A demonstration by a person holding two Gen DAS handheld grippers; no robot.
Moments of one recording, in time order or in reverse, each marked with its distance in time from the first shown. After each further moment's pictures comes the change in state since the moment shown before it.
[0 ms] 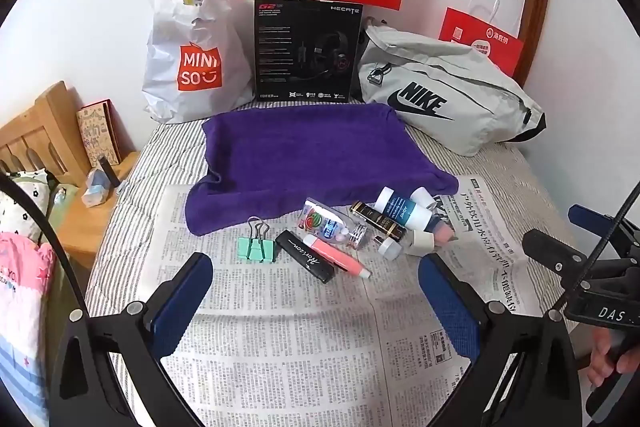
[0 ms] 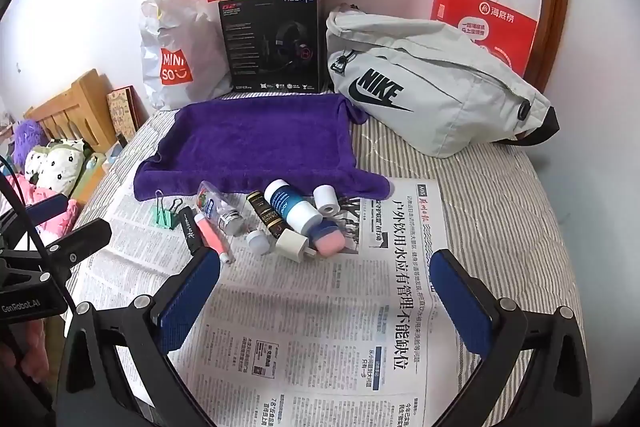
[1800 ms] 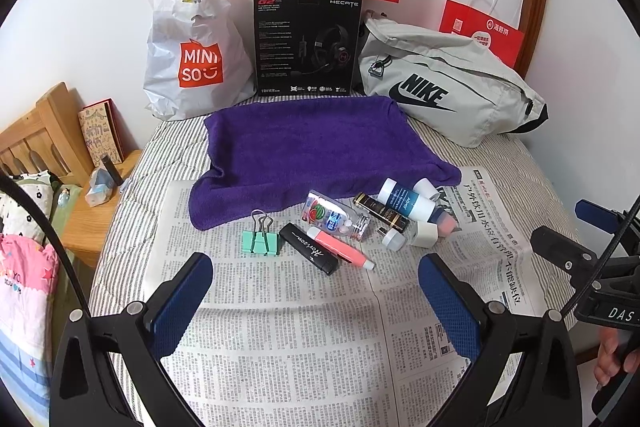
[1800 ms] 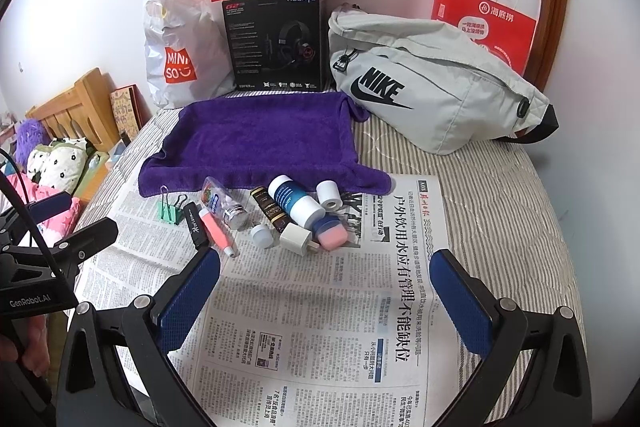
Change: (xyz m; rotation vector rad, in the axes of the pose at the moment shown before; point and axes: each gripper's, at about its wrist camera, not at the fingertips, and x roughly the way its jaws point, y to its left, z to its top) left arm -0.001 -0.001 -0.004 0.016 0.014 0.012; right arm -0.006 0.001 -0.006 0.002 -0.001 0.005
